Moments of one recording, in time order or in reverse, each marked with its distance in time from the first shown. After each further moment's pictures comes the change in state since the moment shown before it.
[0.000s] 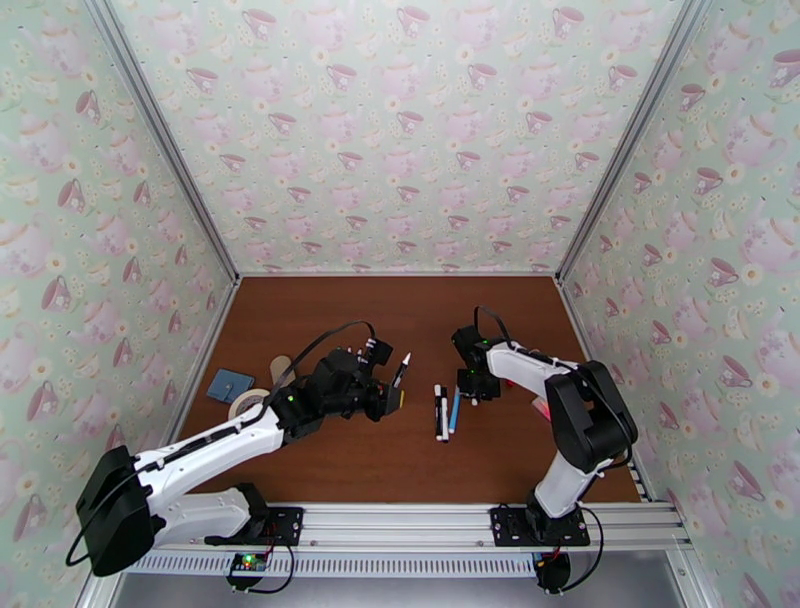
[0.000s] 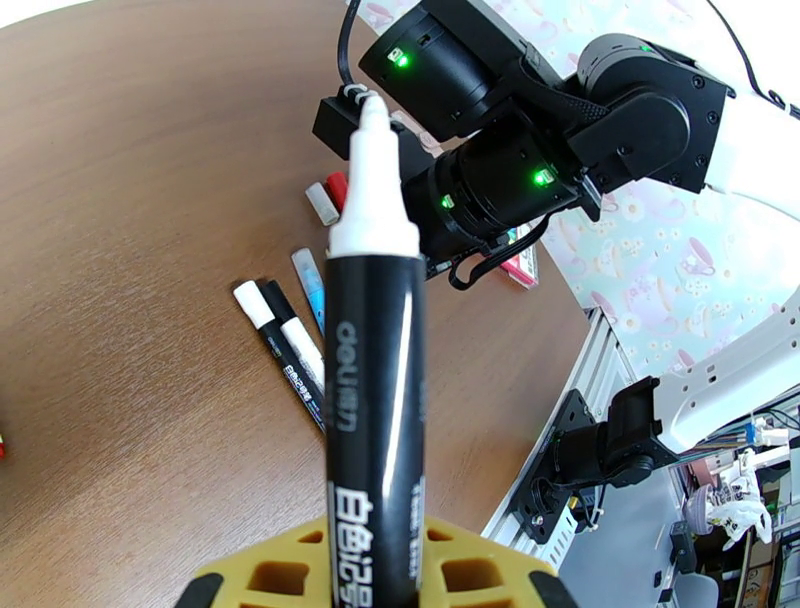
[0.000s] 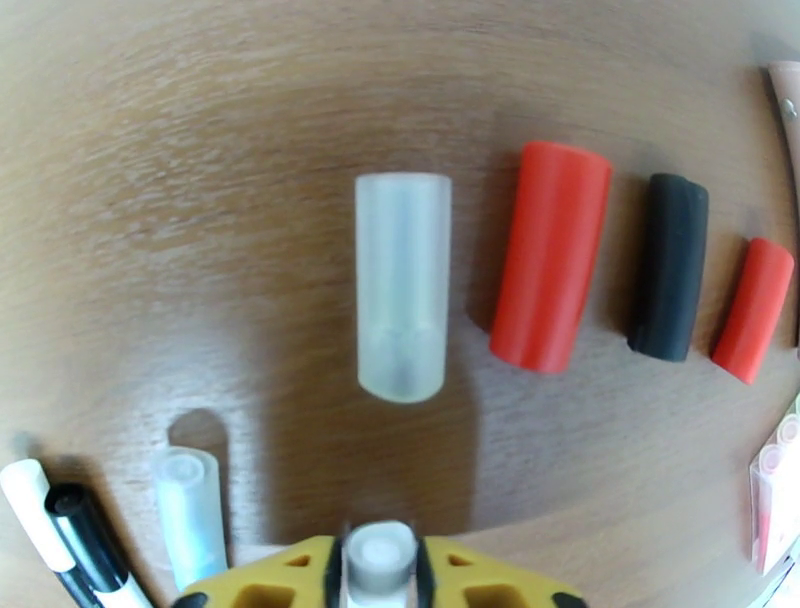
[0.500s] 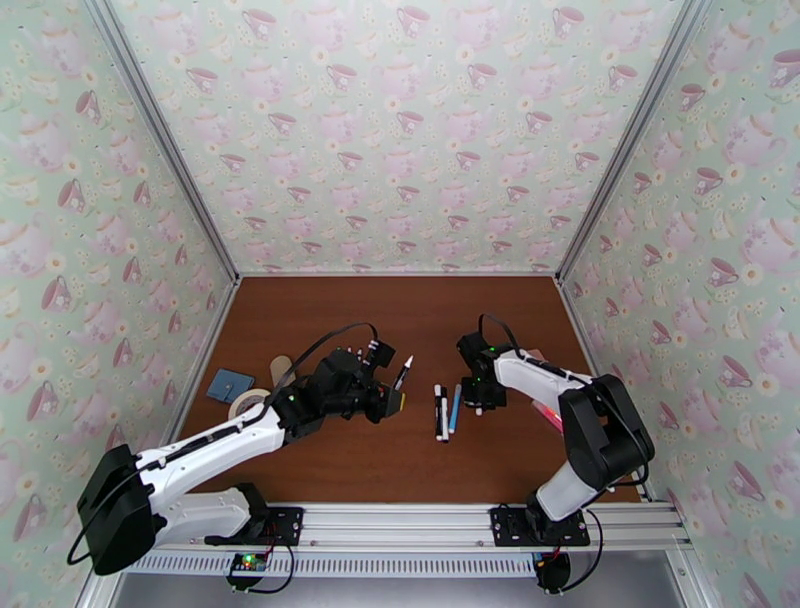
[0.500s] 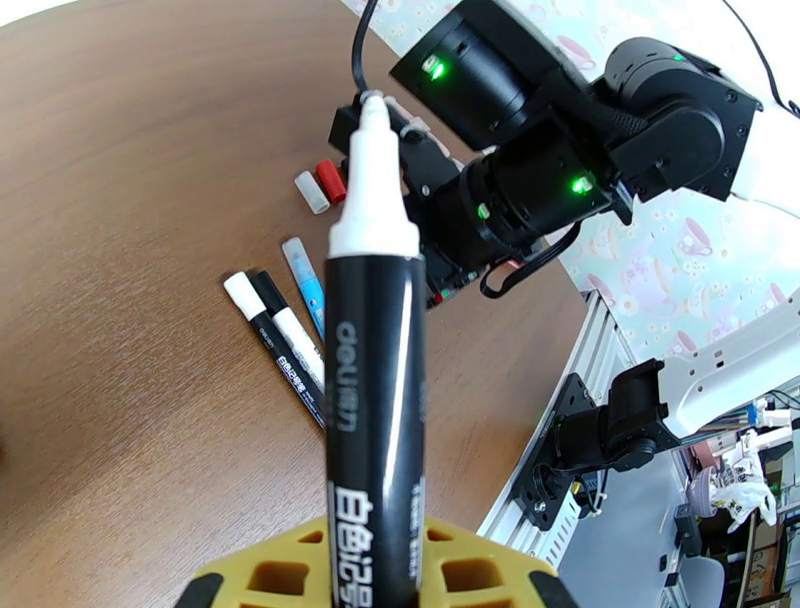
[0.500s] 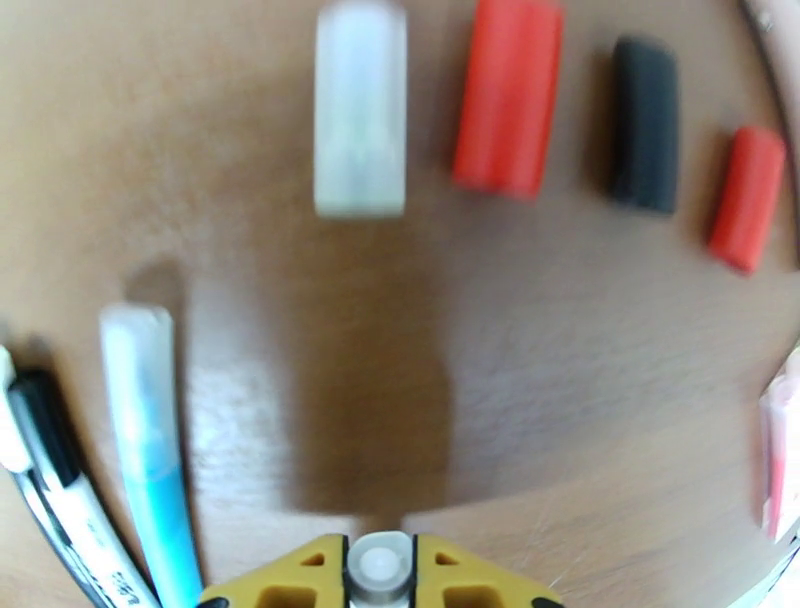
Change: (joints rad) left arm 0.000 0.006 0.001 -0.006 0.030 0.026; right arm 0.001 -0.096 -0.050 -0.042 -0.020 0.001
